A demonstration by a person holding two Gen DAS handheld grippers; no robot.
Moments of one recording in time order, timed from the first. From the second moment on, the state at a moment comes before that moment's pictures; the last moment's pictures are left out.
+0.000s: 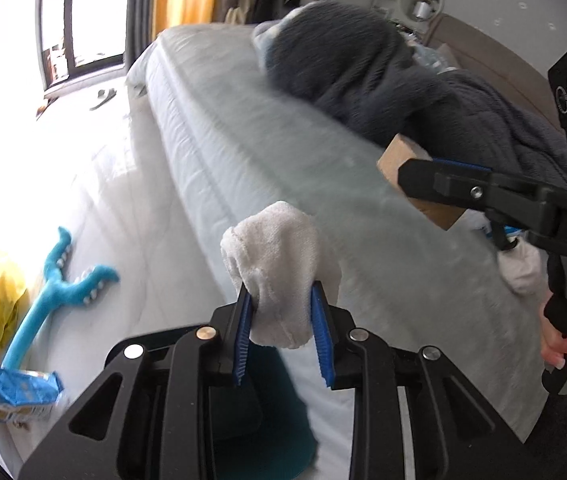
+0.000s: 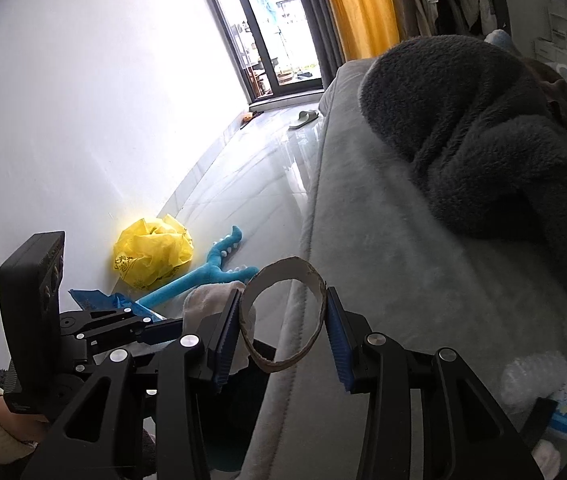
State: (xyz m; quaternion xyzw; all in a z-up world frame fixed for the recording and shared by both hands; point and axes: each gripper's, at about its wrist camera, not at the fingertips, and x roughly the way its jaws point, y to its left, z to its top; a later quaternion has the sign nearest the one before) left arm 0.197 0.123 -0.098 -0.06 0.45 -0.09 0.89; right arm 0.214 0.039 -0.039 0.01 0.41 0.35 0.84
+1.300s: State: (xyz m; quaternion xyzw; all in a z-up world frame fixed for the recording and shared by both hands) left arm 0.148 0.252 -0.181 -0.15 0.59 -0.01 0.79; right arm 0.185 0.185 -0.168 -0.04 0.56 0.37 0.74
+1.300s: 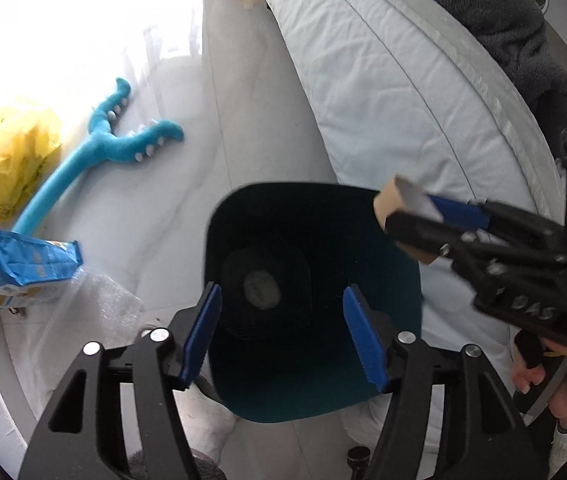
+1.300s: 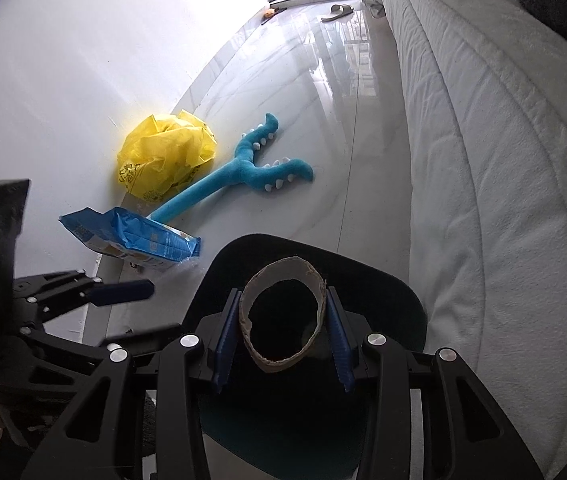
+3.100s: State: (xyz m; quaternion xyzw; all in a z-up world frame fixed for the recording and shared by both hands) left arm 0.152 0.167 -0.003 -0.08 0.26 -0.04 0.96; right arm 0.156 0.098 -0.071 -0.07 0.42 0.38 0.82
